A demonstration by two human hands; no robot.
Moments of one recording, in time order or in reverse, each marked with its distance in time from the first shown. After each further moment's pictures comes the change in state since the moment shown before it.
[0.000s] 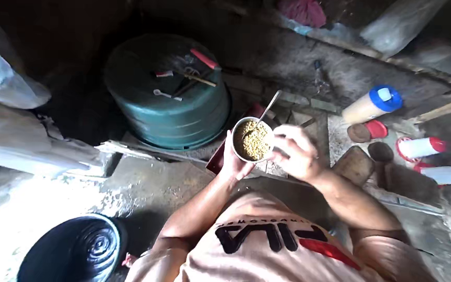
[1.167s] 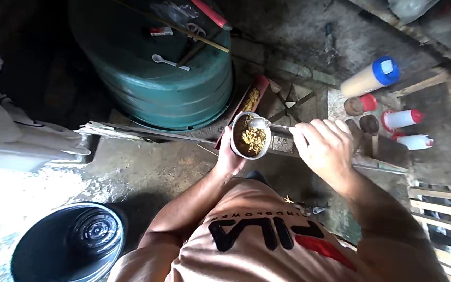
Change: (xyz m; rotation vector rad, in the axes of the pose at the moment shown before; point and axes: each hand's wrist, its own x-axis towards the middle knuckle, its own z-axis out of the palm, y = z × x) left_hand -0.058 0.058 -0.065 0.167 -0.035 0.043; right_hand 0.022 -0.072 0.028 -0.607 -0.230 0.219
